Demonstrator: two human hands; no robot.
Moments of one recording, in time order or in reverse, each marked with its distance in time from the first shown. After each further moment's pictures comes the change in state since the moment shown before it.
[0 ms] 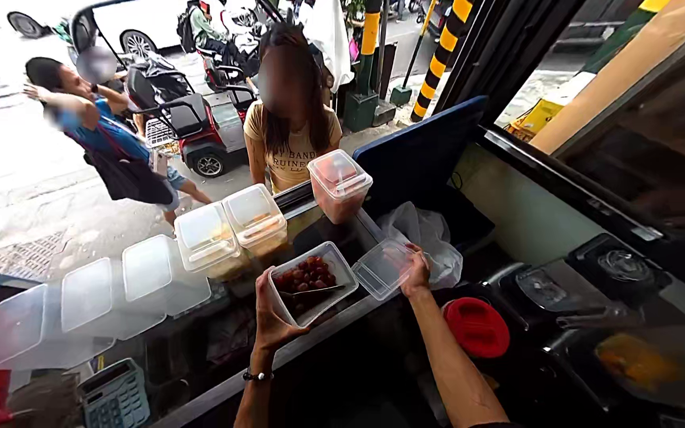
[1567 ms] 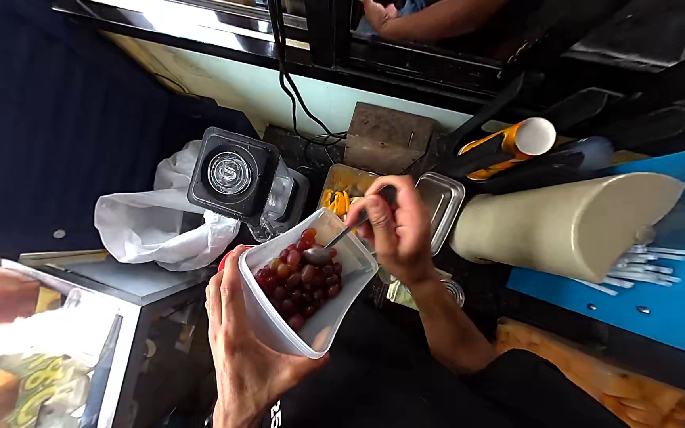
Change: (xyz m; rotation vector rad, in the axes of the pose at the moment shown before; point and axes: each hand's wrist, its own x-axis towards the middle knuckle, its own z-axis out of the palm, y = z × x) left_hand -0.060 0.342 0.545 0.304 -0.837 0.050; right_hand -0.035 -0.320 -0.502 -0.561 0.104 -0.543
